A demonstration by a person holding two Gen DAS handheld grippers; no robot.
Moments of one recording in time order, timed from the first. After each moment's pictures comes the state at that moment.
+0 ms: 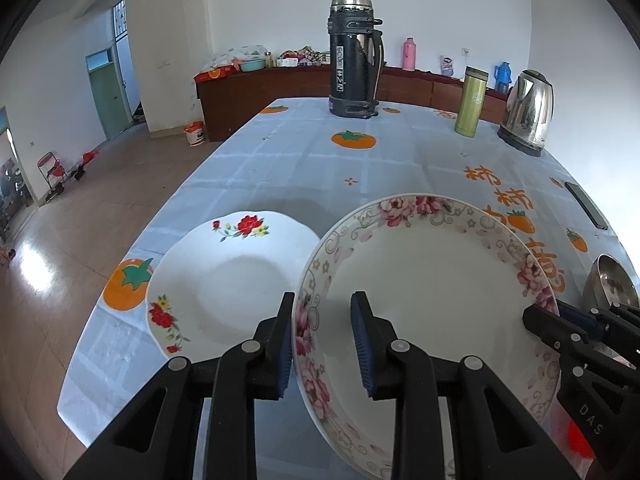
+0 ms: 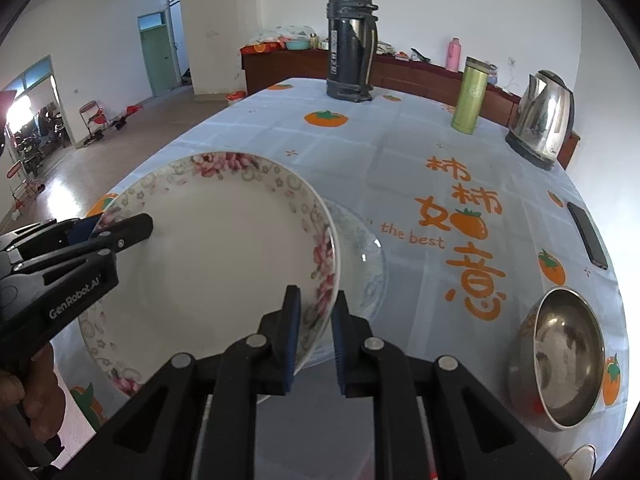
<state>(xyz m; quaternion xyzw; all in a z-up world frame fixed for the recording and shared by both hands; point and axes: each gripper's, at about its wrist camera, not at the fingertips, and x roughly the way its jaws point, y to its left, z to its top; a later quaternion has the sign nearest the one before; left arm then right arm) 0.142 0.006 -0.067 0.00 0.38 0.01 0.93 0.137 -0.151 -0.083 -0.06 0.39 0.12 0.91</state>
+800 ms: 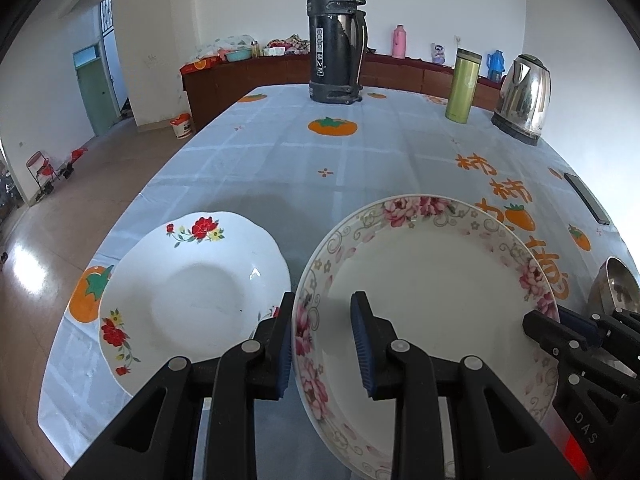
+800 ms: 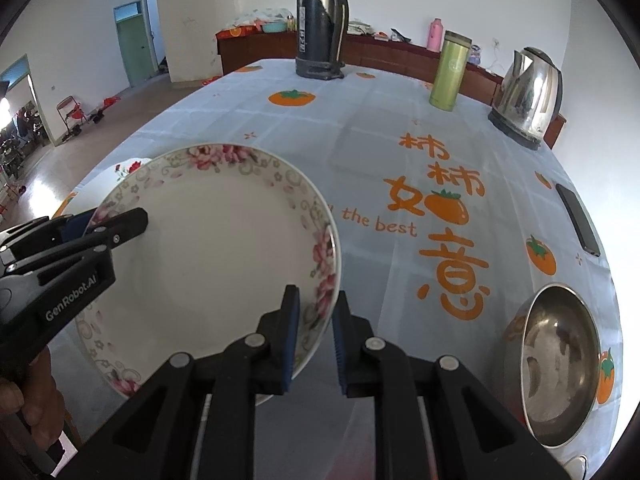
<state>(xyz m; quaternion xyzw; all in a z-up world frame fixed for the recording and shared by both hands) 0.174 -0.017 -0.085 0.00 0.40 0.00 0.92 0.163 -0.171 -0.098 -0.06 0.42 0.09 0.90</state>
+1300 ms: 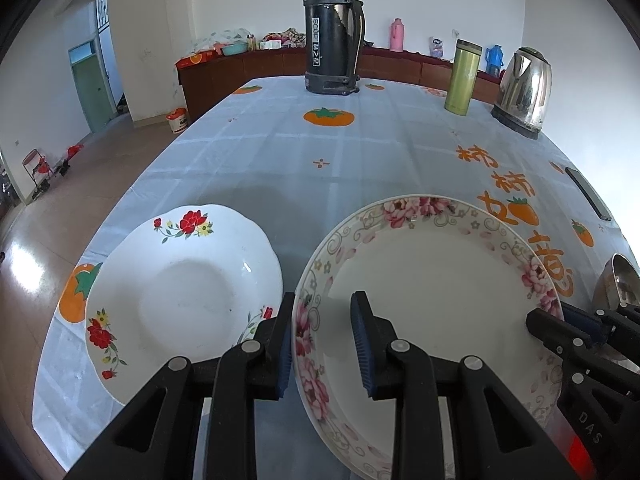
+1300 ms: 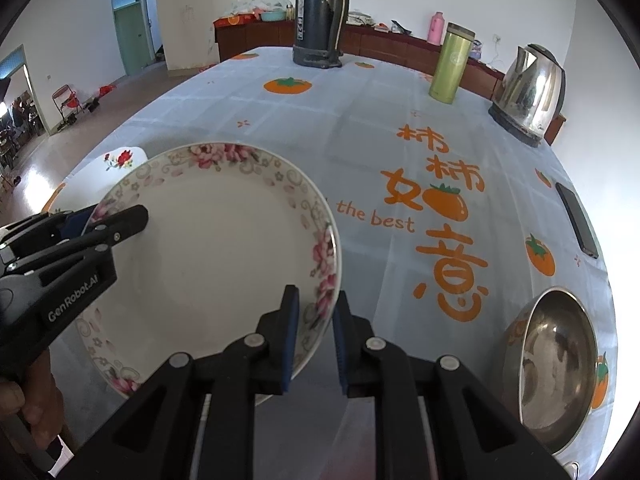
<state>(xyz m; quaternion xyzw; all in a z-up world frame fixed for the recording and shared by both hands) 0.182 -0.016 -0.094 0.00 0.41 -0.01 0.91 0.172 -0.172 -0.102 -0.07 0.44 0.08 0.89</state>
